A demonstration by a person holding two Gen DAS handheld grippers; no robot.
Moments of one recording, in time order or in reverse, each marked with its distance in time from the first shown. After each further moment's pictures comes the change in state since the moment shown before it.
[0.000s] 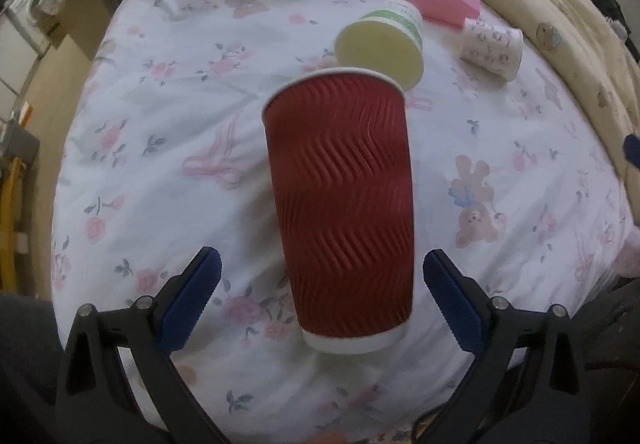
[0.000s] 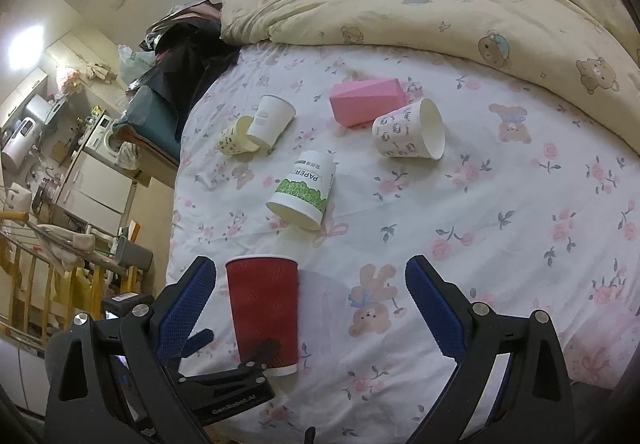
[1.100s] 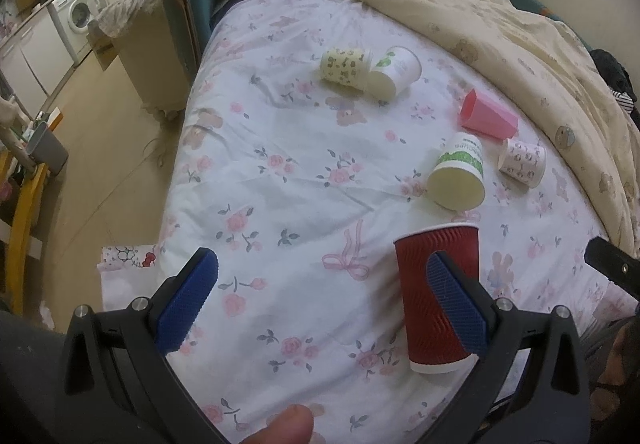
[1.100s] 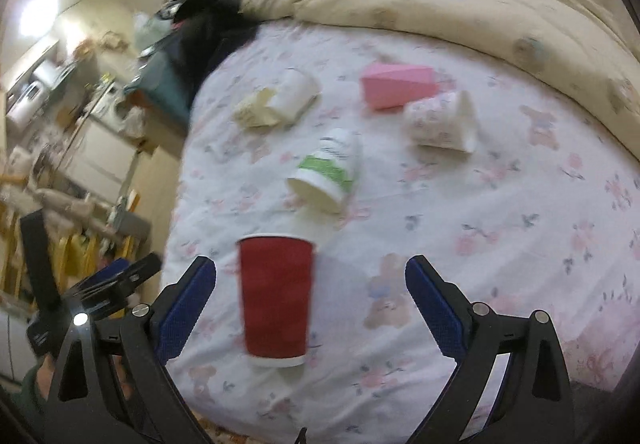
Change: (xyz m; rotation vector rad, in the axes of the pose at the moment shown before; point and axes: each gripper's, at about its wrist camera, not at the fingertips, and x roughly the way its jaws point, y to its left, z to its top) left arm -0.080 0.098 0.033 -0.101 -0.210 0.039; right arm 0.022 0.021 -0.005 -0.079 0.068 -0.007
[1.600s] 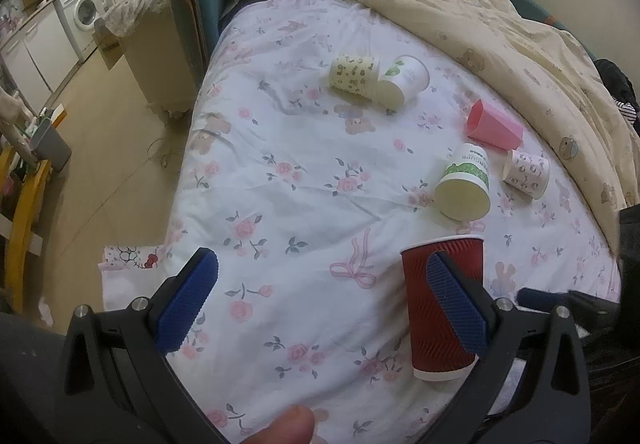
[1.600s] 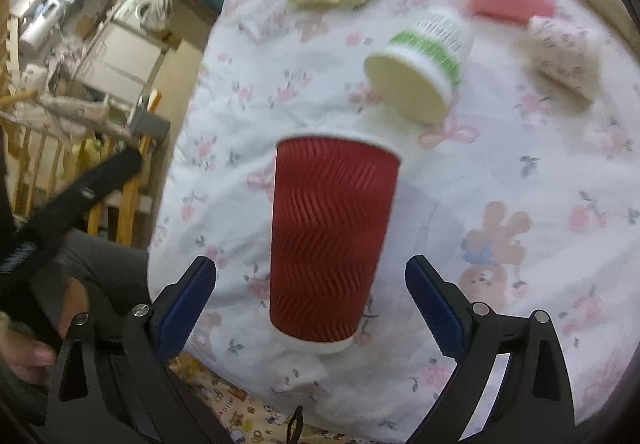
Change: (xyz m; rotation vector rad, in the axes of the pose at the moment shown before) left arm -0.002 0.010 0.007 -0.027 -0.020 -0.007; right arm 0.088 0.048 -0.024 -0.155 0.335 0.109
